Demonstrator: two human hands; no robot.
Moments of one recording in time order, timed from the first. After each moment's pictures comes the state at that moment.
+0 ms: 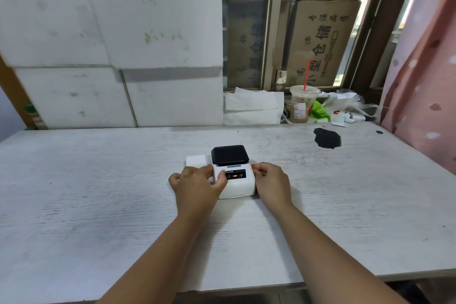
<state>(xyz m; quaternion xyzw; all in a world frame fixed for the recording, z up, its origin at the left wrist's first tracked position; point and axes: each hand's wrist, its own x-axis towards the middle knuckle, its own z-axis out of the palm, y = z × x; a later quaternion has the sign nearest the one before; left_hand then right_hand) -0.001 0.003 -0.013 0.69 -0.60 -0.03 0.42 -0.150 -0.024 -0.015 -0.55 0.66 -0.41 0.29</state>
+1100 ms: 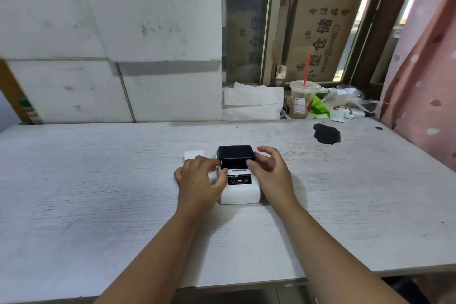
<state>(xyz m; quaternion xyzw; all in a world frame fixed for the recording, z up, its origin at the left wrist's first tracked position) 0.000 0.002 -0.016 0.62 -0.64 -0.06 0.45 -0.156 -0.012 -0.010 -0.51 0.53 -0.54 0.41</state>
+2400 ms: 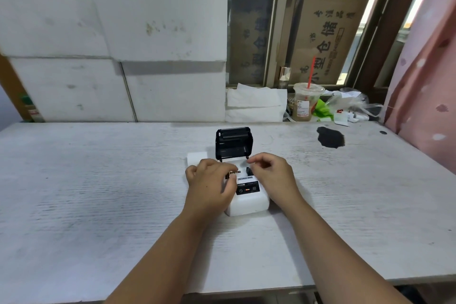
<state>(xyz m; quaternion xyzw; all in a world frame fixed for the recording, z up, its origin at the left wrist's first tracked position) -0.004 0.003 -0.014 0.56 -0.73 -0.05 0.39 -0.155 -0.022 0.002 -0.61 0.57 -0.46 0.31</state>
